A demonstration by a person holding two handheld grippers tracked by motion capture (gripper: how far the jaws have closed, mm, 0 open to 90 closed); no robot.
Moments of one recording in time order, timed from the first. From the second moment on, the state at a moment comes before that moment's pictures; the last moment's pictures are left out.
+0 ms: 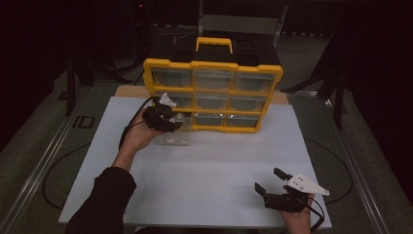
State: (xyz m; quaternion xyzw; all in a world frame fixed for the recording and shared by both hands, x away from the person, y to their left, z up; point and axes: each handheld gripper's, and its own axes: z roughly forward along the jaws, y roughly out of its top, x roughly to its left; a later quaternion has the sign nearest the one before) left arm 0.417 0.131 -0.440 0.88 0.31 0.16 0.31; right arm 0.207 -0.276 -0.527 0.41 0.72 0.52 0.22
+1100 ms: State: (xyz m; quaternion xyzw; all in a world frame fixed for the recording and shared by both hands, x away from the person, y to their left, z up) left arm 0.393 0.160 -0.425 0.84 0.35 0.19 0.36; right arm 0.207 -0.277 -0.526 0.41 0.72 0.52 0.22
